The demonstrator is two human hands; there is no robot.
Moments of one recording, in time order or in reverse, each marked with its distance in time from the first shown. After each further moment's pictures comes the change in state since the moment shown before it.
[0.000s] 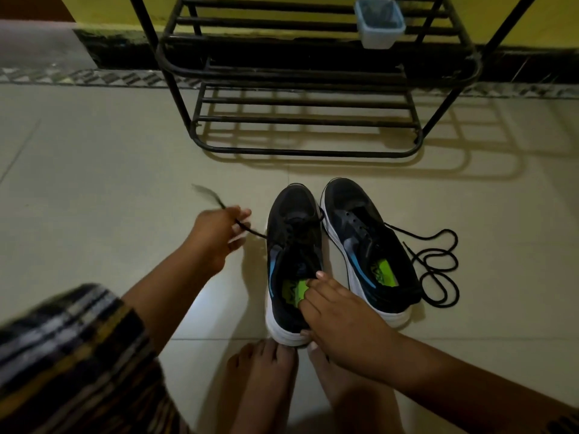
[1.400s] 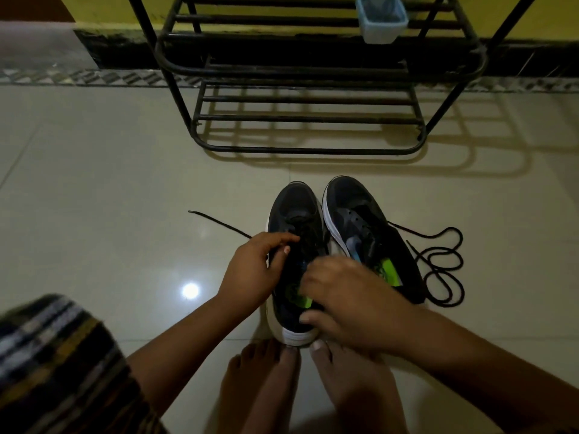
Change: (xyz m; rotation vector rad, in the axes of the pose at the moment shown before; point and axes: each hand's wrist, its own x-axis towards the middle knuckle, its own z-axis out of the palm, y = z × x) left_hand -0.017 -0.069 0.007 0.754 -0.181 0.791; right_hand 0.020 0.016 -0.059 0.204 -0.134 0.067
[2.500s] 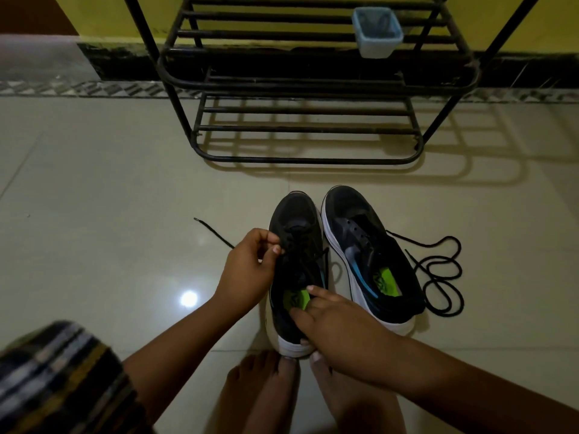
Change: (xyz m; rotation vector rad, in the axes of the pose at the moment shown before) left_hand 0.011 0.009 -0.006 -0.163 0.077 -0.198; right_hand 0.001 -0.003 0.057 -0.118 0.093 -0.092
